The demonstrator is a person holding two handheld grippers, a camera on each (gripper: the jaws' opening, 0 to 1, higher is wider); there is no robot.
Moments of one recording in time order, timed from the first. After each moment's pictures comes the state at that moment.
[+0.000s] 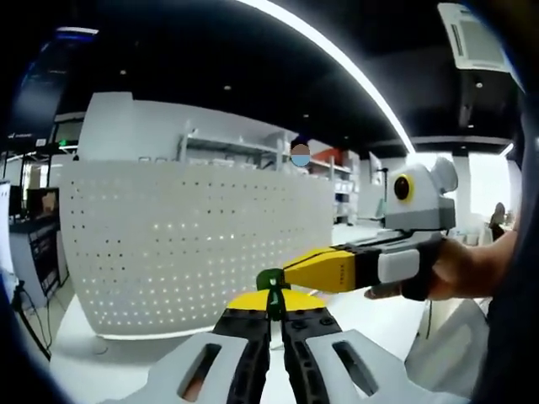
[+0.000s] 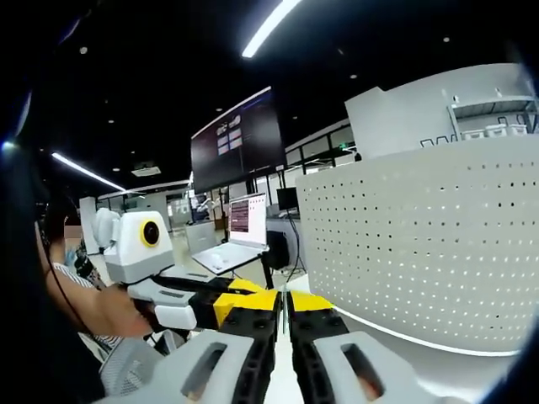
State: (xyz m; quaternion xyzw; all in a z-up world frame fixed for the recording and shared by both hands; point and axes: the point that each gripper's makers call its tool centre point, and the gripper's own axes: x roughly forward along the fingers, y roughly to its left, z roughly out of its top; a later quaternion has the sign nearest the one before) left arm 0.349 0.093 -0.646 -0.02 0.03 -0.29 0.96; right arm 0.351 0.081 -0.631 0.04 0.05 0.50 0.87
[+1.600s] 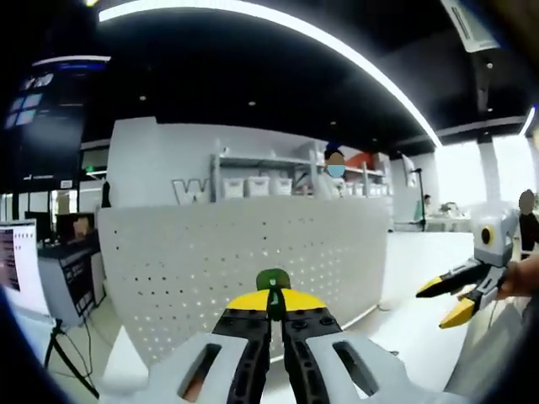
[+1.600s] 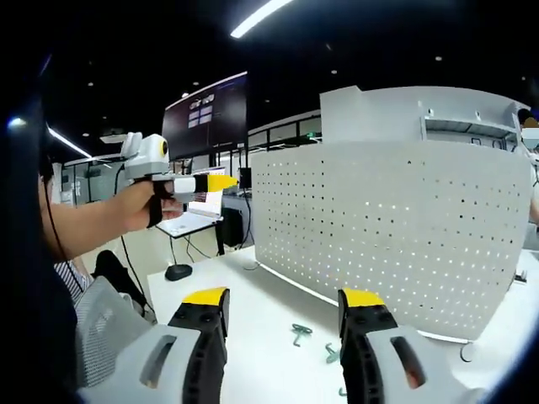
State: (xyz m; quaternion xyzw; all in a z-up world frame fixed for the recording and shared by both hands) left arm 0.418 0.169 -0.583 0.01 -0.02 -0.20 0.98; right arm 0.348 -0.018 -0.671 -0.03 0.08 0.40 0.91
